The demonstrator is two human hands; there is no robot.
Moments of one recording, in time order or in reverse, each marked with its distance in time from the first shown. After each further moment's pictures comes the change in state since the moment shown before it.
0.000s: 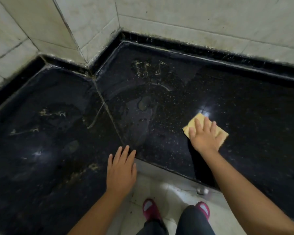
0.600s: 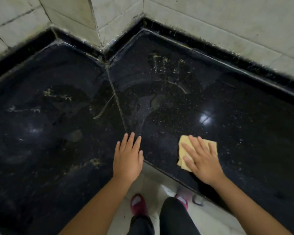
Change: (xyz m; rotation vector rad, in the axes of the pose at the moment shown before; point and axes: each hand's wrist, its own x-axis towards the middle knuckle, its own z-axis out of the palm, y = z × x) left_hand 0.038 -0.003 0.005 -0.202 0.044 -0.144; right_hand -0.023 0.003 0.014 -0.315 -0.134 -0.614
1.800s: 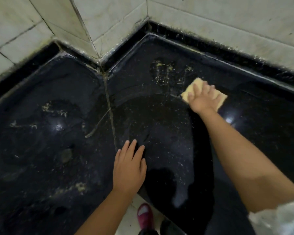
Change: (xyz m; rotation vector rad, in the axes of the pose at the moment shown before) left_hand 0.051 0.039 -0.003 0.026 0.143 -0.041; right_hand 0.236 0.049 -0.102 0.225 0.108 0.323
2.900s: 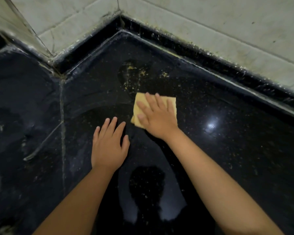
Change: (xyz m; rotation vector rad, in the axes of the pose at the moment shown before) left_hand 0.120 0.042 0.027 -0.045 0.092 -0.071; right_hand 0.000 -0.012 0.013 -0.134 -0.068 -0.516
